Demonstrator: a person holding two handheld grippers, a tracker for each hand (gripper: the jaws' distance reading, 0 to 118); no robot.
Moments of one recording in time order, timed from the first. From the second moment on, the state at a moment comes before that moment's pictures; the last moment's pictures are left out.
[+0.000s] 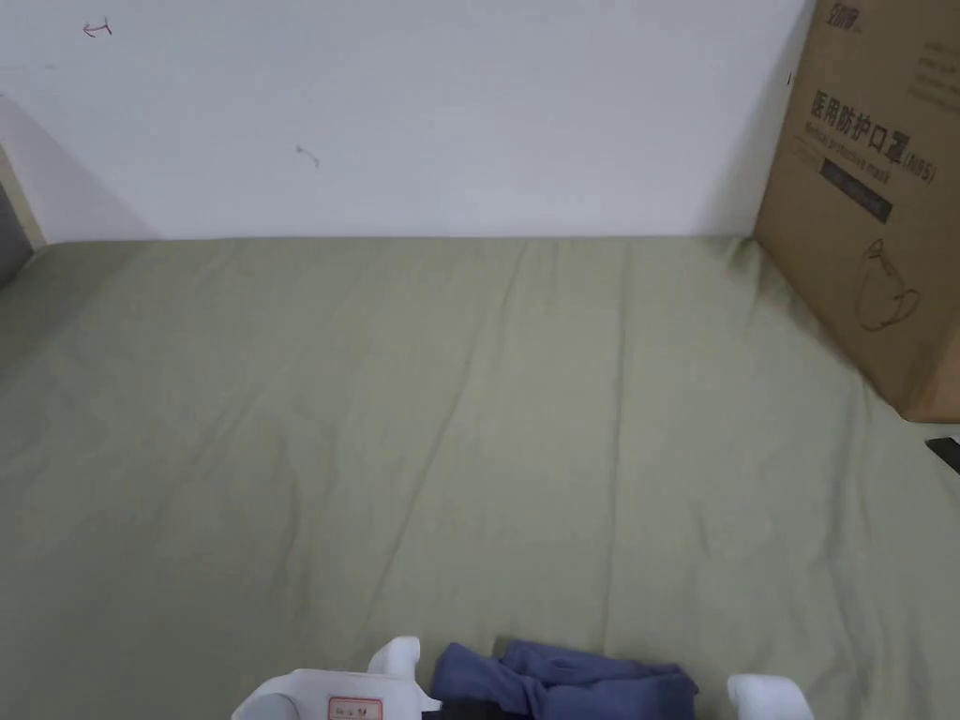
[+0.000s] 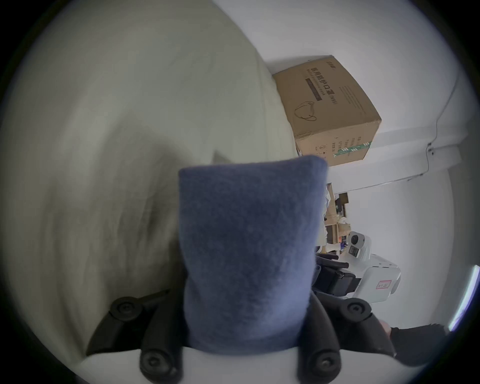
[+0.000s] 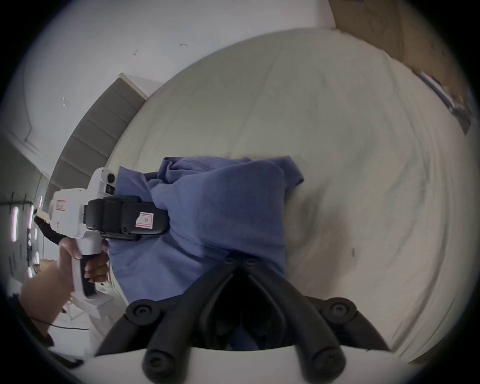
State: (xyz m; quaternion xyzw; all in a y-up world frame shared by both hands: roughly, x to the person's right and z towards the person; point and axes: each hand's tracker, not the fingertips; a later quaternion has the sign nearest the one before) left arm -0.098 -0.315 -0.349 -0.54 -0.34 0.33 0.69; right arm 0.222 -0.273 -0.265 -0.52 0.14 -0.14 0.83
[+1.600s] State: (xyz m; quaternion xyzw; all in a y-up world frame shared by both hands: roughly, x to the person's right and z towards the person) left arm -0.131 -0.094 -0.149 -0.16 -0.10 0.12 0.97; right arm 0.204 -0.071 -0.147 -0.21 0.18 -0.12 0.95
